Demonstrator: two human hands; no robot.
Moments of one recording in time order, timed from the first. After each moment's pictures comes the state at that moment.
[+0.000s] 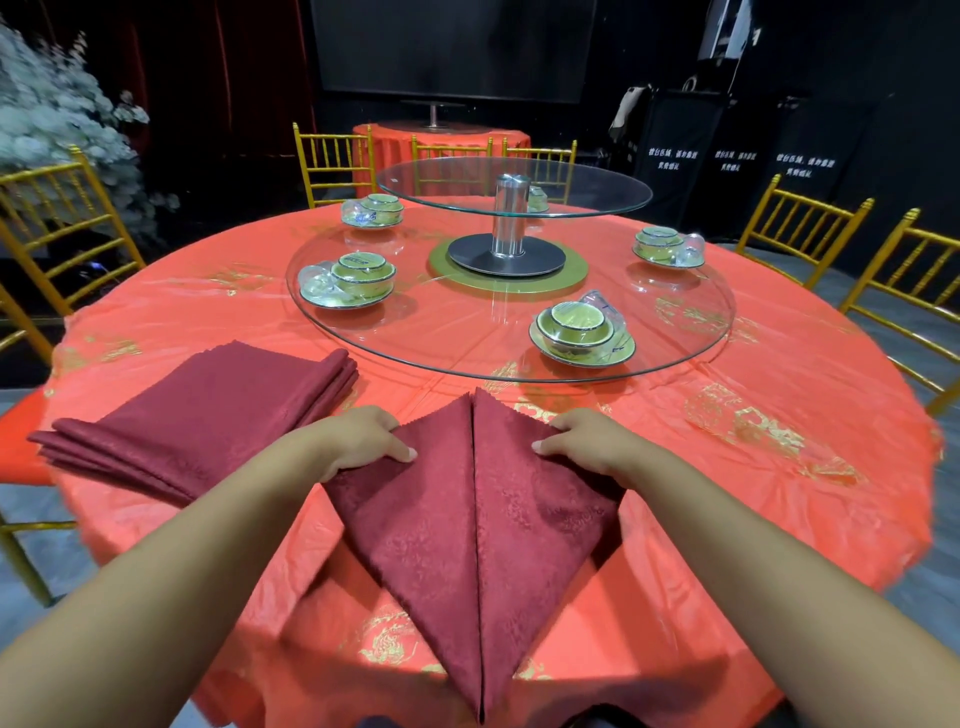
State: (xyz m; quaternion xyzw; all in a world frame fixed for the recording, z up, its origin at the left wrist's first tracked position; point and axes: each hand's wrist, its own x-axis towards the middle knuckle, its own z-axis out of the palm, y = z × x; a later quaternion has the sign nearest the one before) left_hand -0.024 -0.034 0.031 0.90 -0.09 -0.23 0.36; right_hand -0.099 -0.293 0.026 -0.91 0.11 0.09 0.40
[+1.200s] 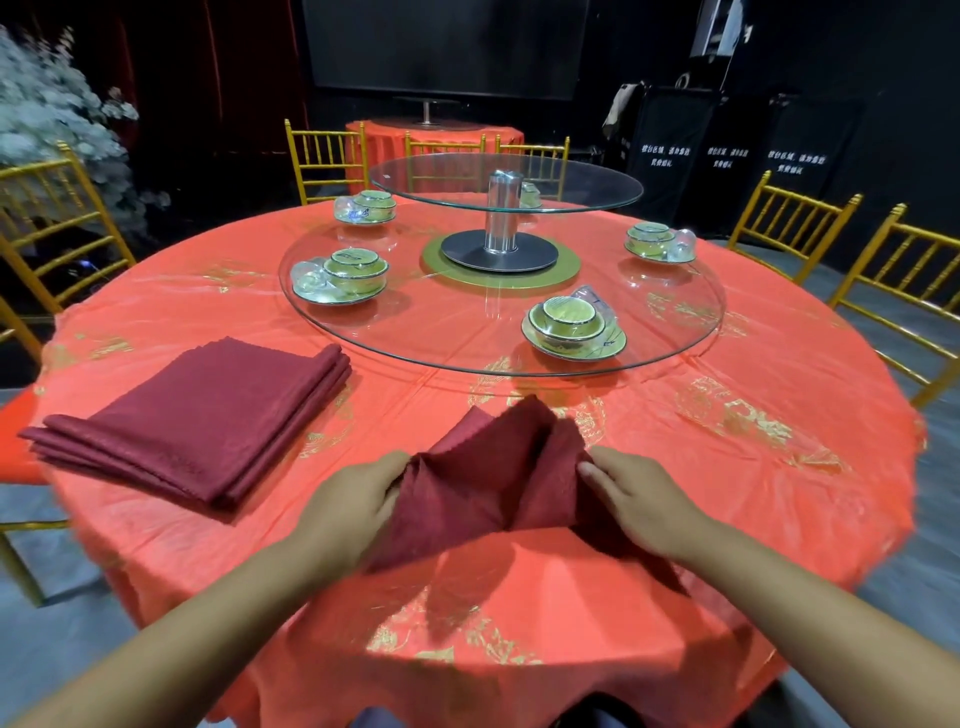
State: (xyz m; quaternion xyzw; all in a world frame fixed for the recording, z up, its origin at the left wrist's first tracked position) left_hand -0.097 -0.017 -0.012 0.90 -0.31 0.02 0.29; right_hand -0.172 -0.320 -0.007 -0.96 -0.04 -0.09 0.26
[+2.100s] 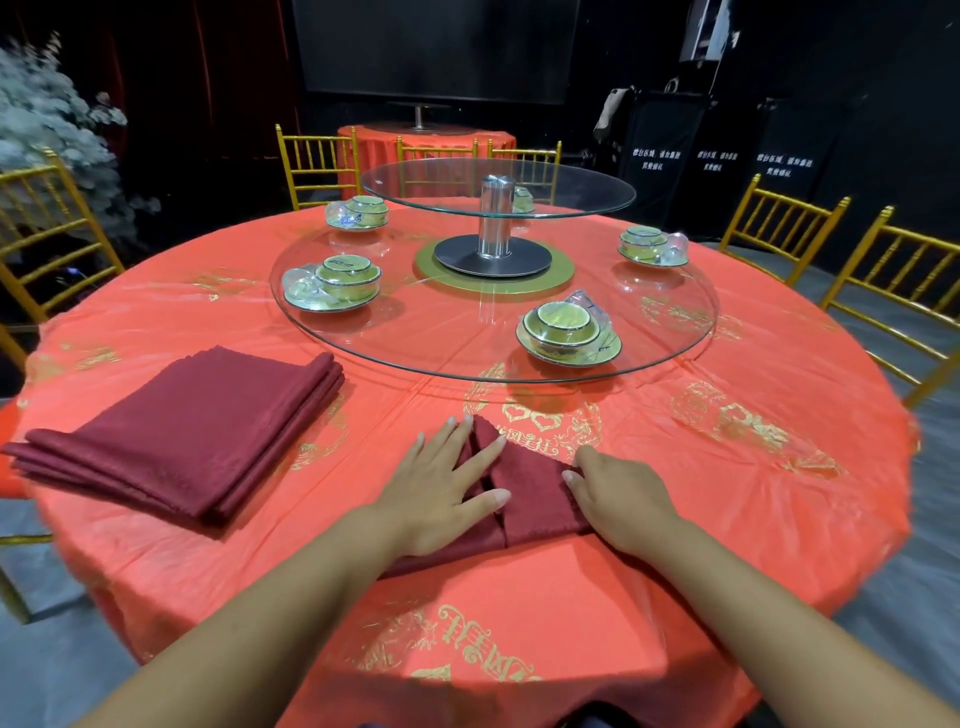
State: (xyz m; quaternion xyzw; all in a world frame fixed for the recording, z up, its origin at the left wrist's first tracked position) left_hand -0.066 -0.088 -0.032 0.92 -0.39 -0.05 0.09; right_hand -0.151 -0.316 -0.023 -0.99 0.04 -0.08 0.07
